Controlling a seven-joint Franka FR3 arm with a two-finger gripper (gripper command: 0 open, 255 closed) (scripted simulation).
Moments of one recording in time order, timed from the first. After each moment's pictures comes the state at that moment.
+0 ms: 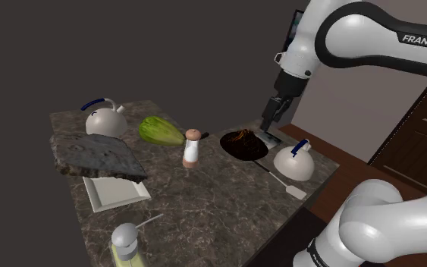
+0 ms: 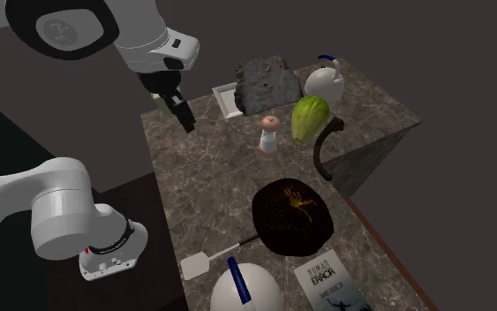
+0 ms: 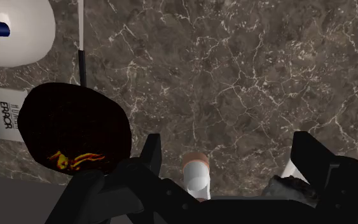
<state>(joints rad) 0.00 -0.82 0.05 -2.39 0.07 1.67 -0.11</state>
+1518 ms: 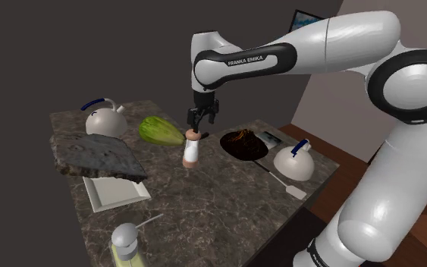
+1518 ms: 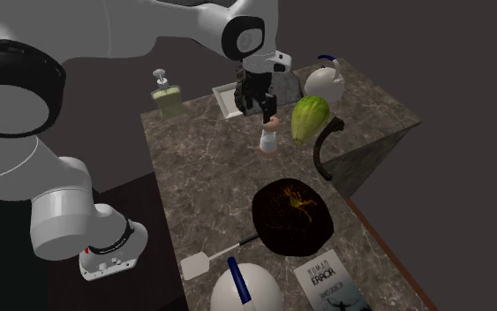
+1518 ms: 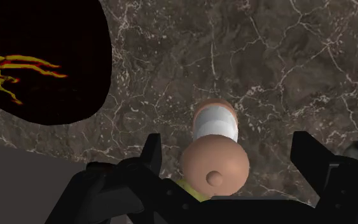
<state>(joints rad) -0.03 0.09 0.20 -1.86 -0.13 1.88 0.10</state>
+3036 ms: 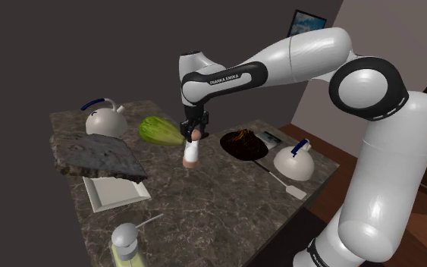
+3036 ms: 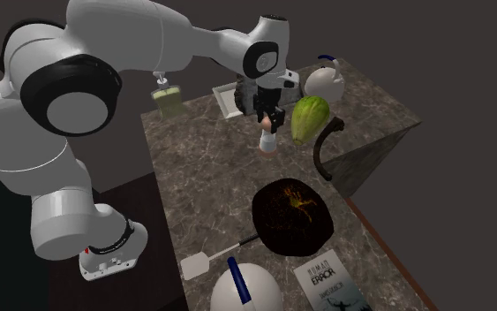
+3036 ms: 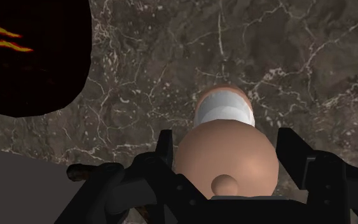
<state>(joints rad) -0.01 0.28 0.19 -1.77 -0.20 1.95 0.15</state>
